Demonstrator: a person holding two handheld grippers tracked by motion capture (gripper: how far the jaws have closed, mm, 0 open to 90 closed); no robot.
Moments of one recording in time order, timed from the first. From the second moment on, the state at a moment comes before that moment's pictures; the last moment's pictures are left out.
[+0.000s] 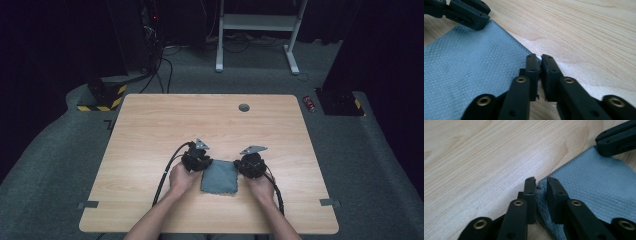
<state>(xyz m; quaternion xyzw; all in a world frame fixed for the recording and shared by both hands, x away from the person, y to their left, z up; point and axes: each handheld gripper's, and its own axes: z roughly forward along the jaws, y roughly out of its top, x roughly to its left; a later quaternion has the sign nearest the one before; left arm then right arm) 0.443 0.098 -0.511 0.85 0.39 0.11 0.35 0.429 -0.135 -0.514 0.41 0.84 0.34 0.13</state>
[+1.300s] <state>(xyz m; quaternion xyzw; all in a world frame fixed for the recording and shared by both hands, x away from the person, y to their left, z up) 0.435 0.093 -0.493 0.84 0.37 0.12 0.38 0.431 -0.115 -0.501 0.39 0.83 0.36 0.15</state>
